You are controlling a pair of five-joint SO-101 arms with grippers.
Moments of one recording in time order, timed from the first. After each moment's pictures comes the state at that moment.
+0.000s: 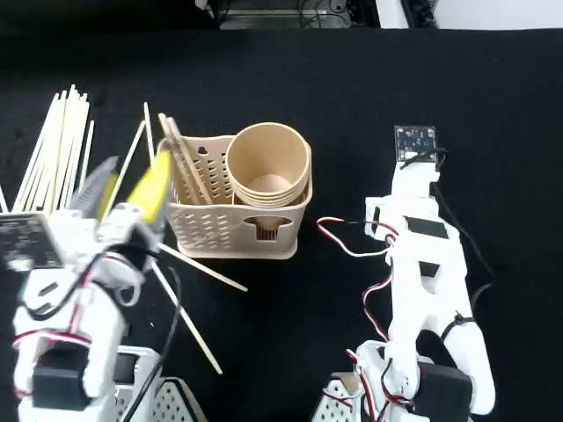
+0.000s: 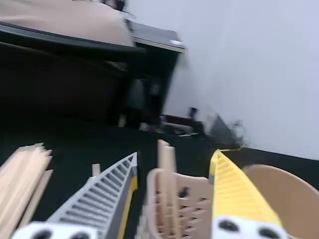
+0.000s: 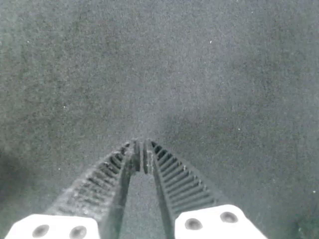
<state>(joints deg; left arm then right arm) -1.5 -89.3 56.7 47.0 12.4 11.0 -24.0 58.7 31.1 9.6</state>
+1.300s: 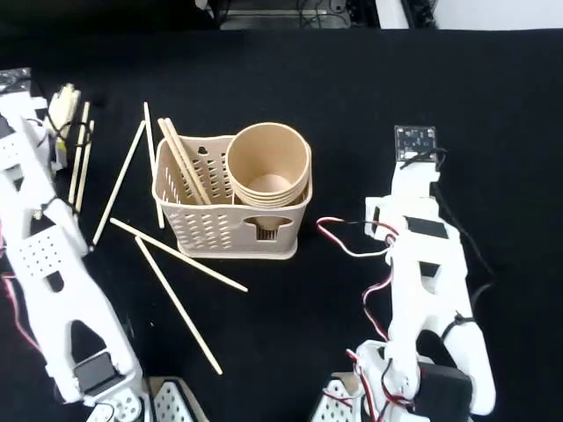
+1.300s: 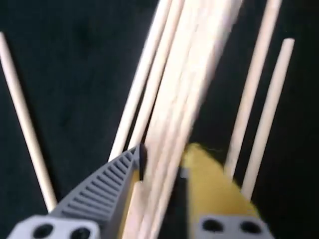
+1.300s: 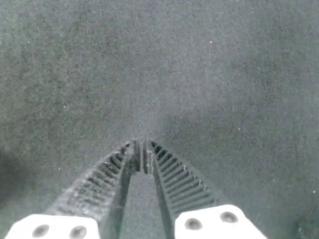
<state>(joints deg) -35.3 75.5 -80.7 83.6 -18.8 11.0 -24.0 58.7 31.1 9.6</state>
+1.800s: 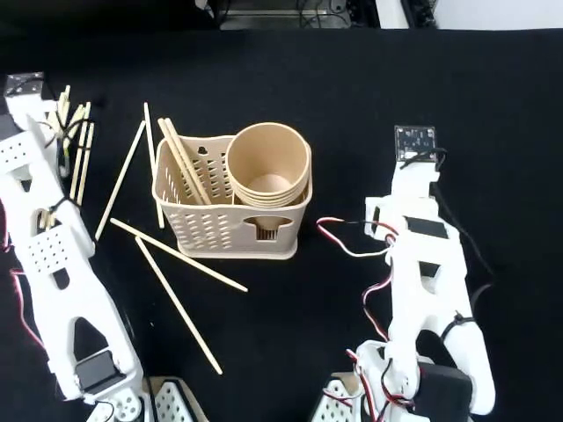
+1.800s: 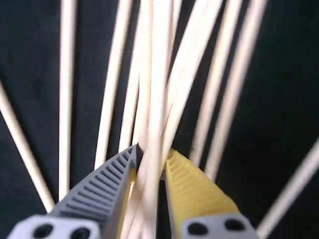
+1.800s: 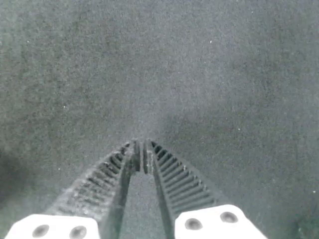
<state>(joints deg) -33.2 78.4 -94.4 99.6 -18.8 11.0 -24.0 58.7 31.1 9.6</state>
